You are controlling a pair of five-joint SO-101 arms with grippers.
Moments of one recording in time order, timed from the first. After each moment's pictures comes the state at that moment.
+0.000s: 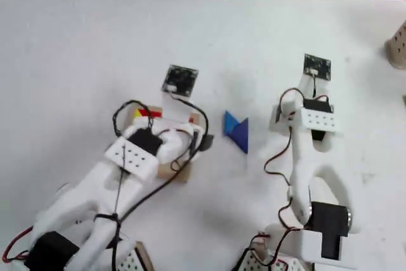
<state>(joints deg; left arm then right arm) 24.9 -23.3 50.6 40.5 16.7 4.9 -7.0 35.3 52.0 -3.2</state>
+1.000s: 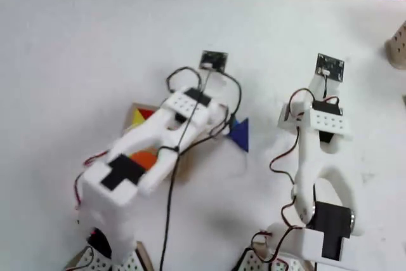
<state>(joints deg) 28.3 26.8 3.2 53.4 23.5 9.1 -7.0 35.5 49.0 -3.2</state>
